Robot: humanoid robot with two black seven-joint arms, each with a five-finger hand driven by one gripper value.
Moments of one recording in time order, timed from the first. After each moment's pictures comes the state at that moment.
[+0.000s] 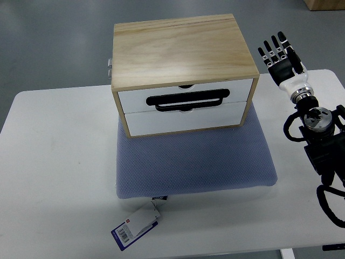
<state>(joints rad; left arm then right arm) -0.07 0.00 -0.08 -0.22 0.00 -0.03 0.12 0.75 -0.09 1.40 0.45 -0.07 0.42 0.08</state>
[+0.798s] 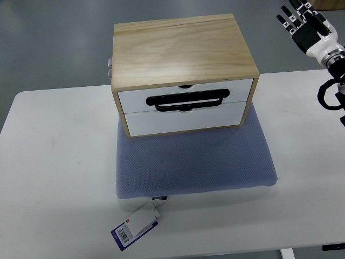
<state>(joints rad) -0.07 0.00 -0.08 -0.22 0.00 -0.03 0.12 0.96 -0.35 1.05 0.47 -0.08 0.43 0.03</state>
